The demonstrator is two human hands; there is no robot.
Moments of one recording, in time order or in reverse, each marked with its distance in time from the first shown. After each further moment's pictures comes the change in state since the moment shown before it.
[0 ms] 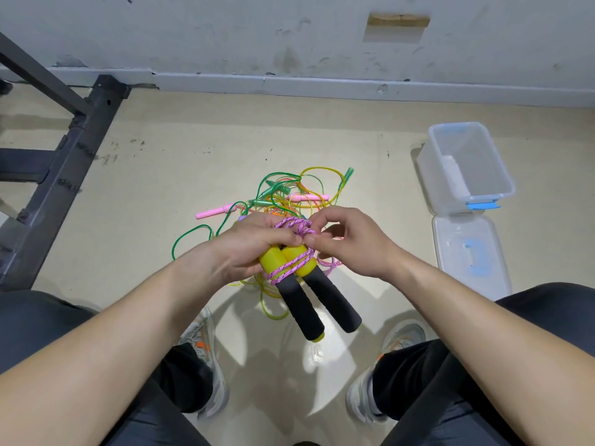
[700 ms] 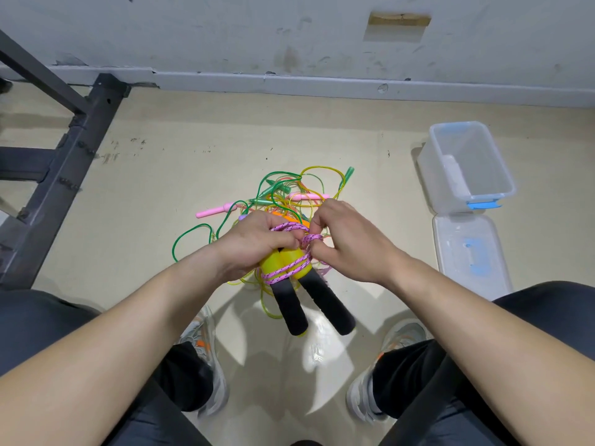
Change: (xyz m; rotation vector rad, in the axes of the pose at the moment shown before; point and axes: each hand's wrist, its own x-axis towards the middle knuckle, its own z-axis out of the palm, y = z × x) left_hand 0.003 -0.003 -0.003 0.238 0.076 0.078; right_hand 0.003 0.004 0.000 -0.595 -0.018 -0.234
